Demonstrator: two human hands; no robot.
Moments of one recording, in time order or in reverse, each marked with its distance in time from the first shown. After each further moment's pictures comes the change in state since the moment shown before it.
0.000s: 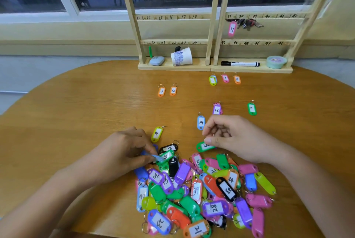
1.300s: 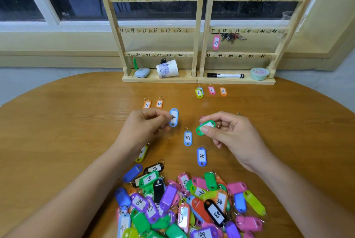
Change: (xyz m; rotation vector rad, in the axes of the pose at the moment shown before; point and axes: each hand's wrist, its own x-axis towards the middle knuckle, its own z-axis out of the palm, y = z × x) left_hand 0.131 0.025 0.024 -0.890 0.395 -0.480; right_hand 0.012 0.016 -0.011 0.385 0.434 -0.038
